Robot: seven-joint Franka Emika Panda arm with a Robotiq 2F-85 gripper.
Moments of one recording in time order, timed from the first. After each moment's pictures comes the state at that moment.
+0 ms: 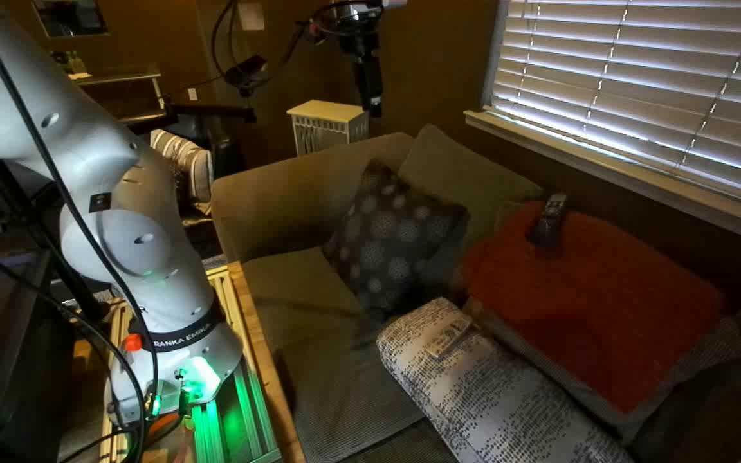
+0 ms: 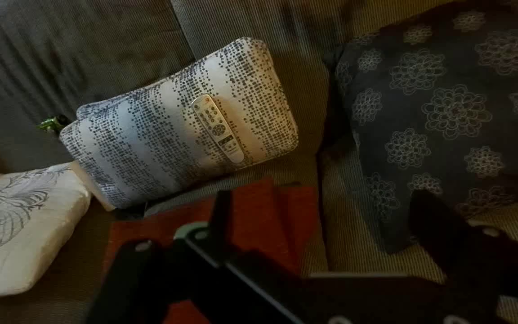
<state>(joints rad) -0.02 -0.38 0.38 -2.25 -0.07 1.94 0.66</state>
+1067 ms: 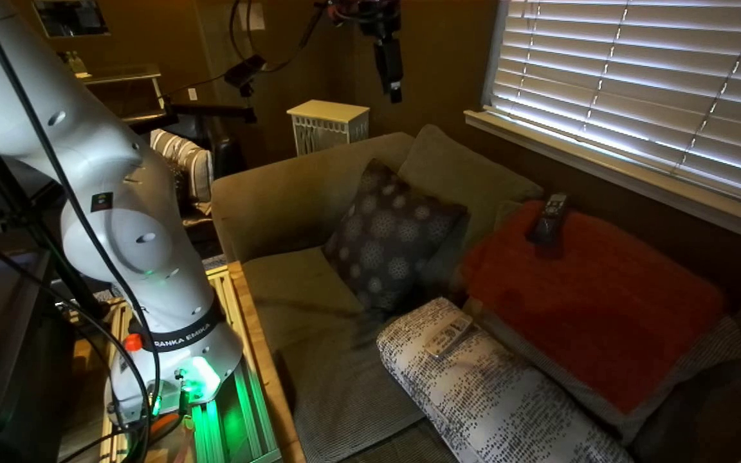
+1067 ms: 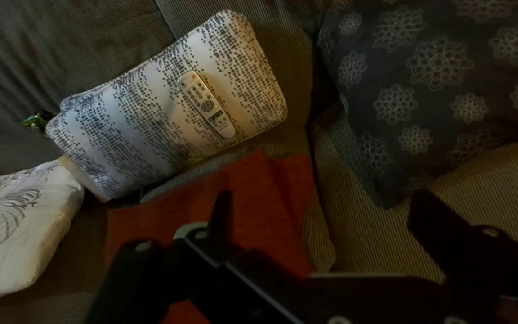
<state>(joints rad) -0.01 -0.33 0.29 -2.15 -0.07 1.95 0.67</state>
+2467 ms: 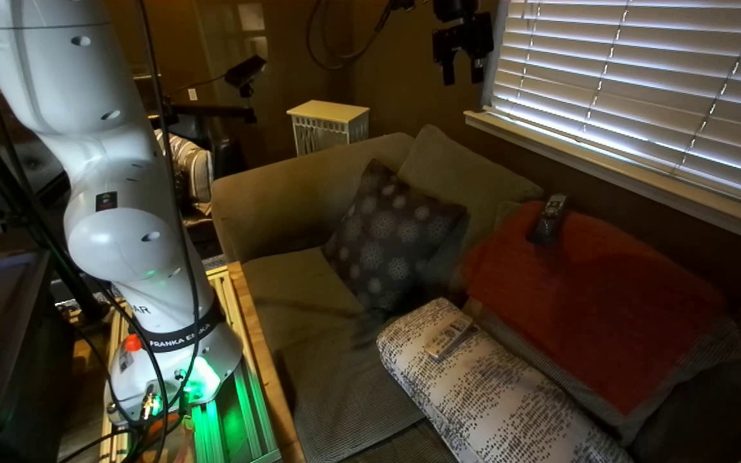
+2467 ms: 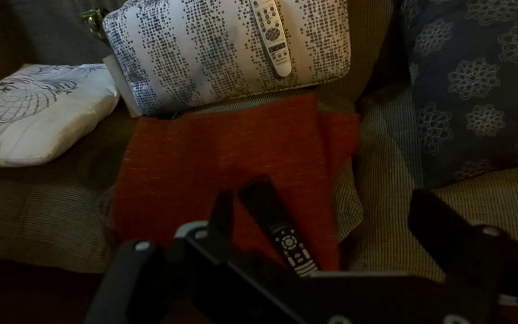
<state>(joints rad) 0.03 0.01 0.17 -1.72 -0.29 1.78 0.37</state>
